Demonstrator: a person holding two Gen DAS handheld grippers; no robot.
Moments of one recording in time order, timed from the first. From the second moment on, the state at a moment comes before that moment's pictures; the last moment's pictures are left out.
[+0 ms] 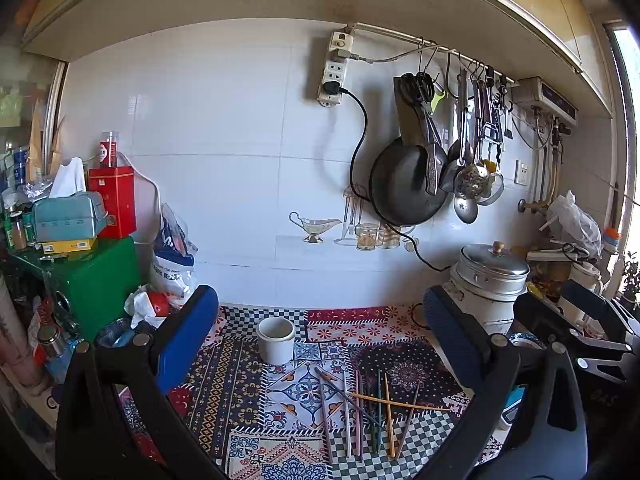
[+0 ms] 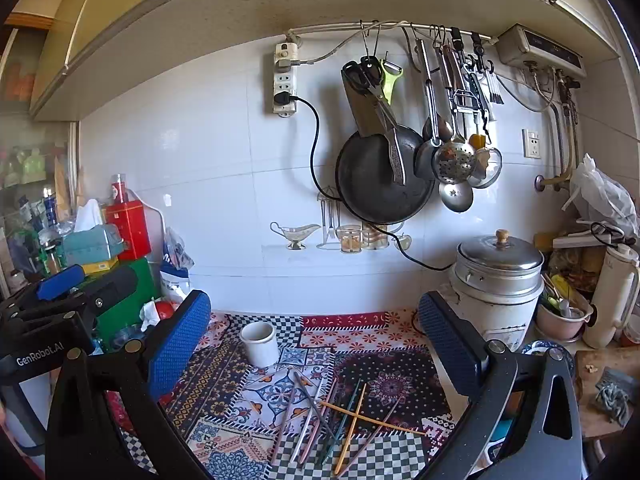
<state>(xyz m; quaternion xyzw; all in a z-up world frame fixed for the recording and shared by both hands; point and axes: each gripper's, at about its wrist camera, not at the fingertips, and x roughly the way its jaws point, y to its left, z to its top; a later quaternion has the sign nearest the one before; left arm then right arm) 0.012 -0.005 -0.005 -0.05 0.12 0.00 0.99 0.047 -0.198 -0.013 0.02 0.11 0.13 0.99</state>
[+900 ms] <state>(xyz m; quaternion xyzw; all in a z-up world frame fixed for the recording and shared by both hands) 0.021 -0.002 -0.011 -0.05 0.12 0.00 0.99 0.051 -0.196 -0.012 0.02 0.12 0.12 0.99</state>
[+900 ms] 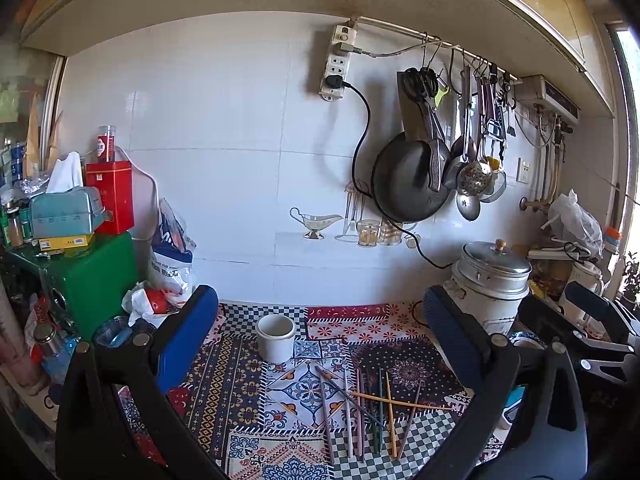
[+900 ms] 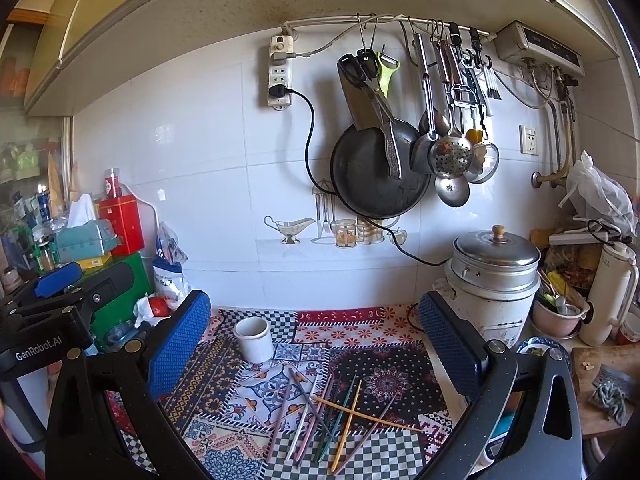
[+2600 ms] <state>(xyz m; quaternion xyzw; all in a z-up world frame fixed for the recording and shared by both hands) 0.130 0.017 -0.098 -0.06 0.27 0.04 0.96 0.145 -0.203 -0.089 -0.03 0.28 0.06 0.96</state>
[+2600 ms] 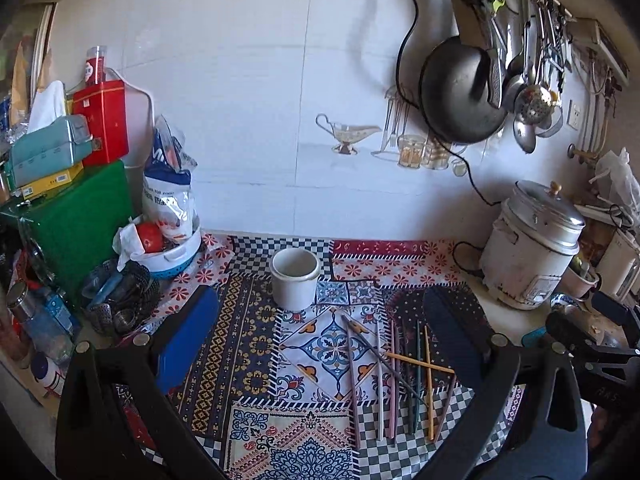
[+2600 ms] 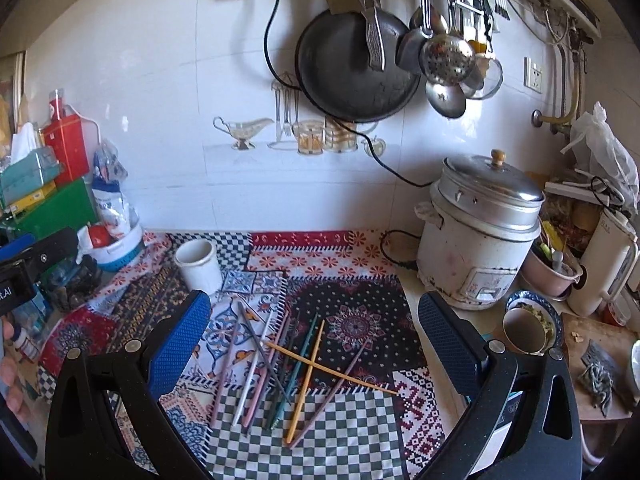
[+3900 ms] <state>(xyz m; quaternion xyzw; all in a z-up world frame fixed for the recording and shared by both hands) 0.294 -0.024 -0.332 -0.08 0.63 -0.07 0.77 0.319 -0.203 -0.289 -0.12 0.62 0.24 0.74</state>
